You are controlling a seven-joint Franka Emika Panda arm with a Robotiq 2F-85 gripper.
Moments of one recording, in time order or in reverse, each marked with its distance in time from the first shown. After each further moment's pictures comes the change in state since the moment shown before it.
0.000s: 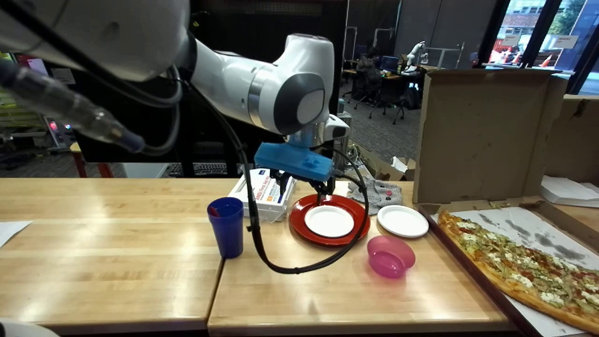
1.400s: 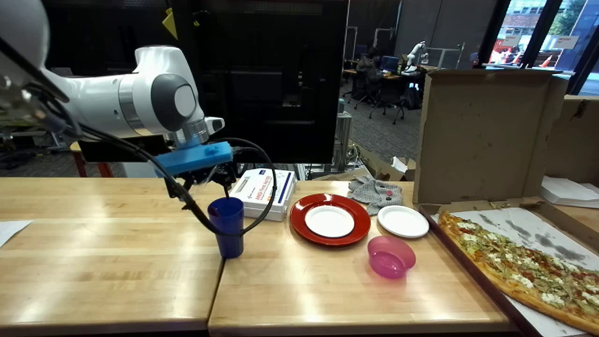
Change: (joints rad) arm 0.273 -0.116 0.290 -0.158 -0.110 -0.032 -0.128
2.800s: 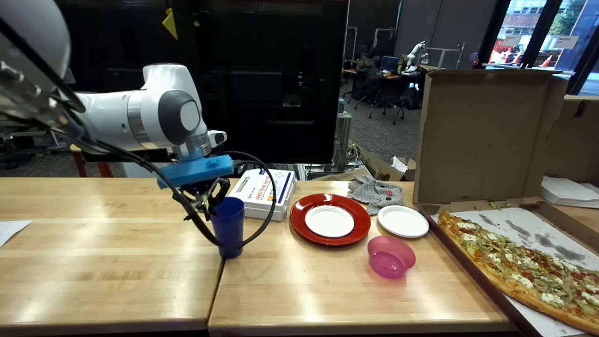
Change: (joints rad) arm 0.000 0.046 0.000 -0.029 0.001 0.028 0.015
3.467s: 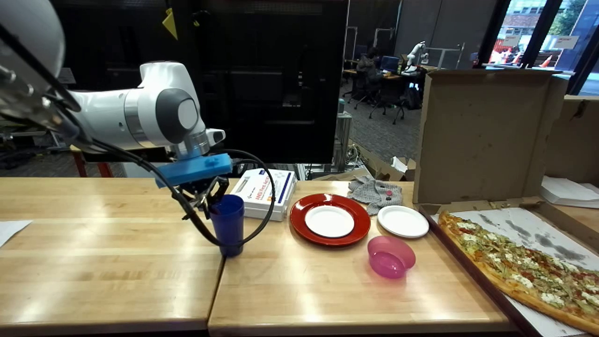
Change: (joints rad) arm 0.000 -0.011 0.005 -0.001 0.000 0.000 0.004
